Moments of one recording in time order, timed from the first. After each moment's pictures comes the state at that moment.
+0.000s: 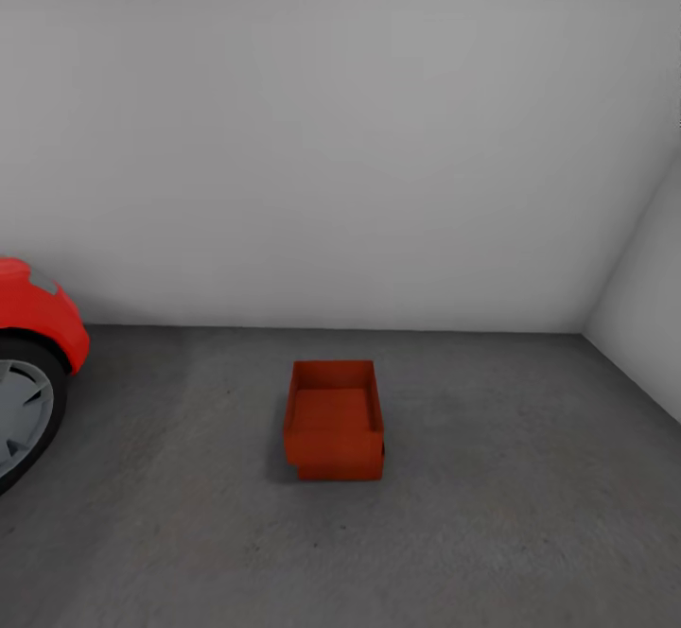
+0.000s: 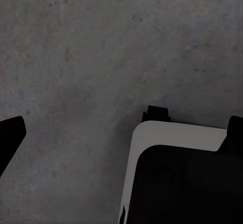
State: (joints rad) left arm -0.31 0.05 -0.19 0.00 0.30 -0.07 0.13; right arm -0.18 0.01 0.08 0.03 -0.08 -0.19 -0.06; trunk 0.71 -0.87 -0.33
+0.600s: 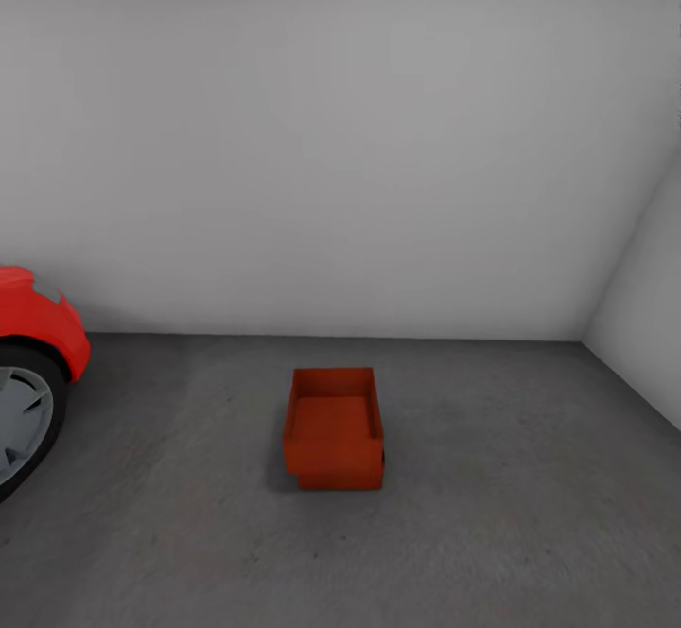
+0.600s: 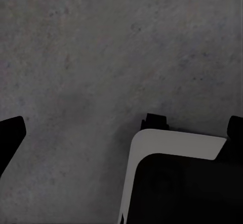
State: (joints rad) left arm -0.31 0.05 -0.19 0.00 0.30 -0.07 0.13; right arm -0.18 0.01 0.08 0.03 -0.08 -0.19 -0.07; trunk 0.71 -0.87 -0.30
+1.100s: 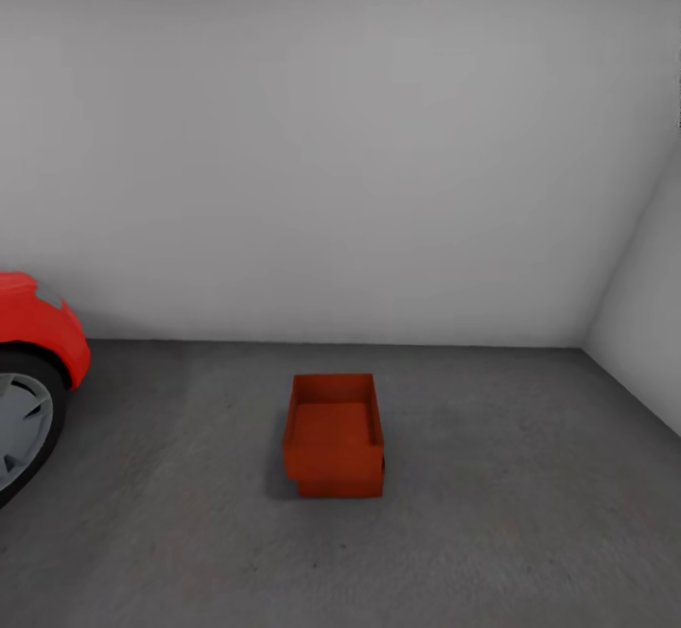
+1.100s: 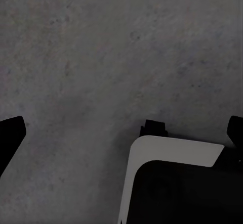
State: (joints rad) left arm -0.31 0.05 -0.19 0.00 0.30 -0.07 0.13; right arm -0.18 0.01 0.08 0.03 -0.09 -0.19 -0.06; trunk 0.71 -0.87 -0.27
